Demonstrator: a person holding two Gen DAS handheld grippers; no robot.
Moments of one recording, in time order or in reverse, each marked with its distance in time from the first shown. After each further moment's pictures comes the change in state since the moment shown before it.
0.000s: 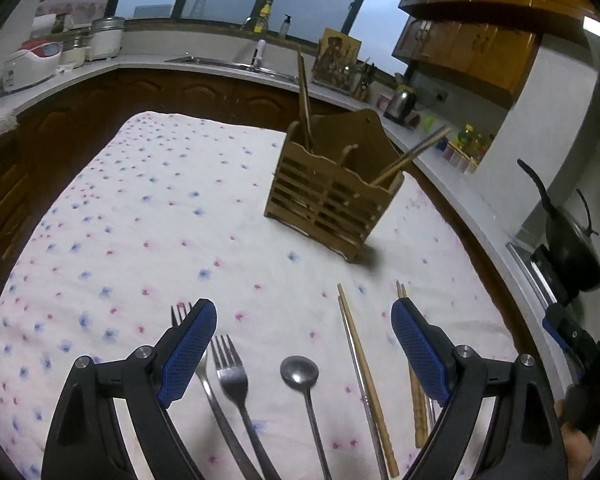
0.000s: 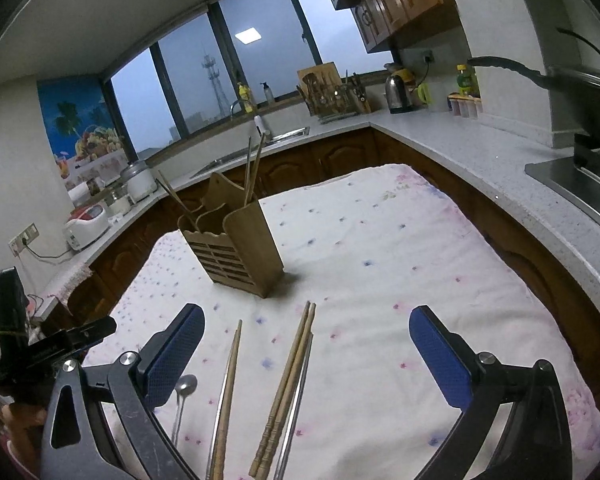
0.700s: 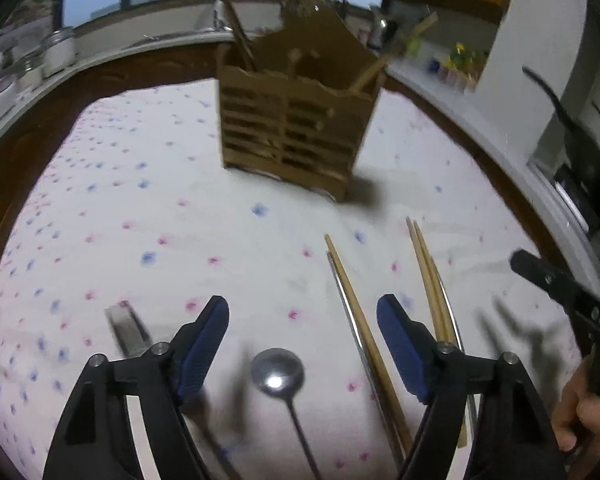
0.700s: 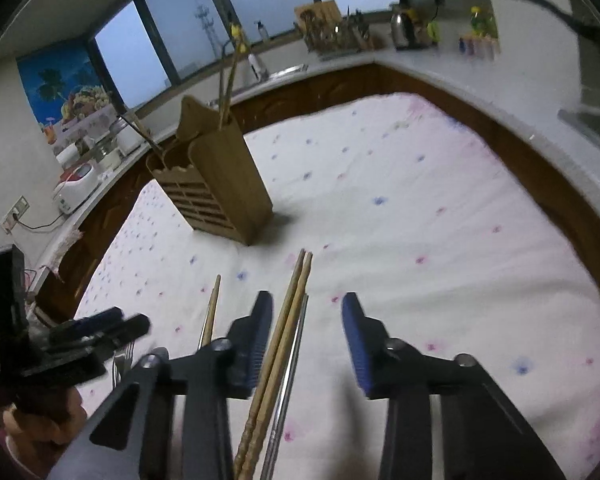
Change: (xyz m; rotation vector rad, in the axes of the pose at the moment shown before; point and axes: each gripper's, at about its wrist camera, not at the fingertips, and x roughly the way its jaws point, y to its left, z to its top) left arm 0.094 -0.047 -0.001 0.192 0.214 0.060; right arm 0.088 -0.009 -0.017 0.028 0.258 0.022
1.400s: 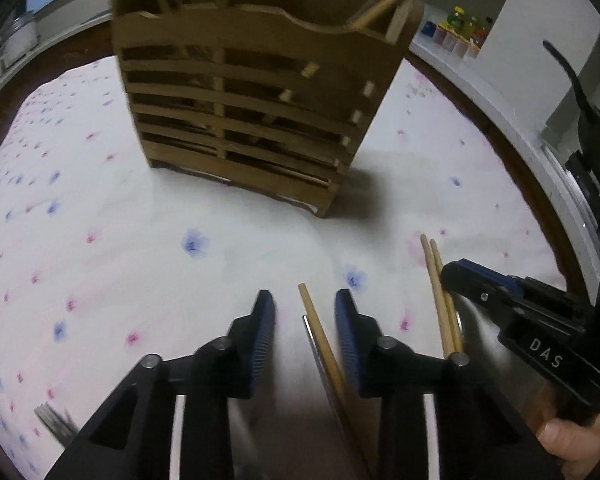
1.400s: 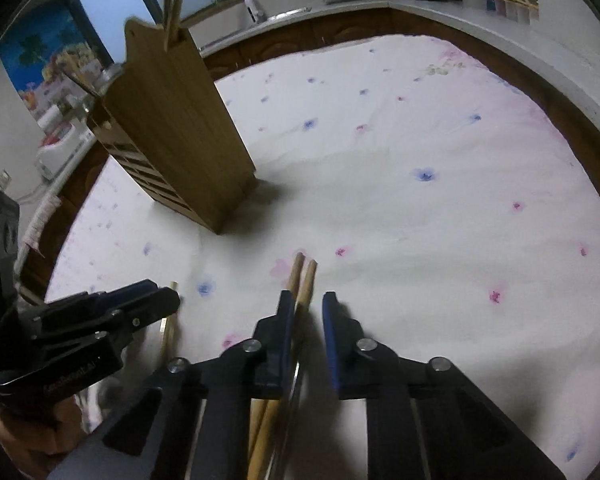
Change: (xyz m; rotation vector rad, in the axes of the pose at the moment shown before) left arm 0.113 -0.007 0.060 0.016 0.152 -0.065; right arm 0.093 0.002 0.025 -0.045 0.183 -0.030
